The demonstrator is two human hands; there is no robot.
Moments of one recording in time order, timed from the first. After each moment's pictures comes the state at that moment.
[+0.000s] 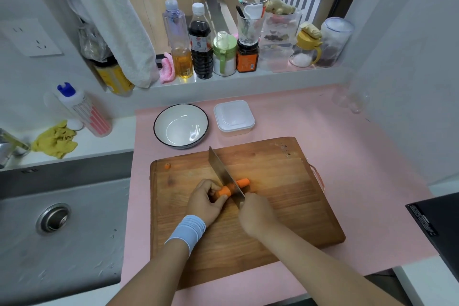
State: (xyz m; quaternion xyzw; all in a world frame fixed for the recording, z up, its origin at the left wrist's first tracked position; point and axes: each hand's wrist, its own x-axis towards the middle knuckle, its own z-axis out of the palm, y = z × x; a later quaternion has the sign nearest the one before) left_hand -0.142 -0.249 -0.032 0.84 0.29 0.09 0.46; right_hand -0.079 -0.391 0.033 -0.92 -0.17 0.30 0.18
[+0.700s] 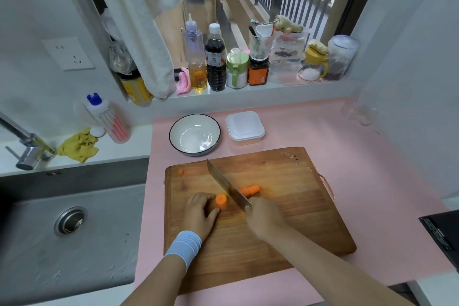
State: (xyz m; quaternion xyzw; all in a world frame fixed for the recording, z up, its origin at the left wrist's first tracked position) left_hand -0.183 -0.227 -0.038 0.89 0.25 0.14 0.34; right_hand -0.083 -0.390 0.037 -0.92 -0.22 0.29 0.17
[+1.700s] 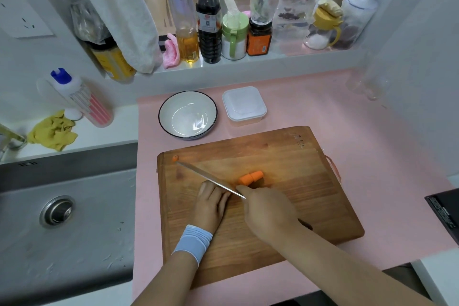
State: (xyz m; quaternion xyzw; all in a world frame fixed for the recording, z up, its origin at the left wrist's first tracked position) left_hand -0.167 -0.232 -0.065 0.91 0.09 0.27 0.30; right_hand -0.095 -0.379 0.054 -0.91 -0.37 0.19 0.07
